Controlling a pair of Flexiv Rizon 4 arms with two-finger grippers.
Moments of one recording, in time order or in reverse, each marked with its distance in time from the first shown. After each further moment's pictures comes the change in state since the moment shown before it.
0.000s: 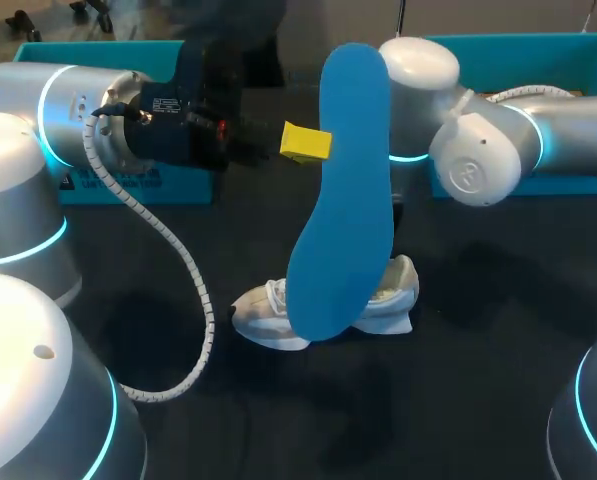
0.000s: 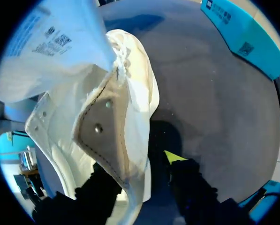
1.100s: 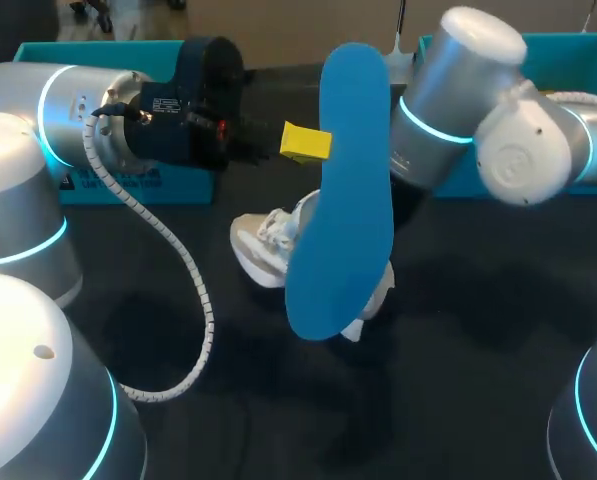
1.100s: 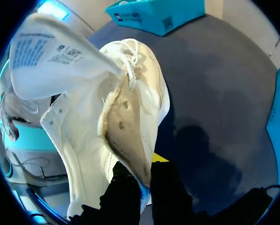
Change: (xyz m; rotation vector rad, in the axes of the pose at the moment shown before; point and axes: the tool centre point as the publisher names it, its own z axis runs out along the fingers) left arm 0.000 0.000 0.000 0.000 0.000 0.000; right arm 0.042 0.026 -0.058 -0.204 0.067 0.820
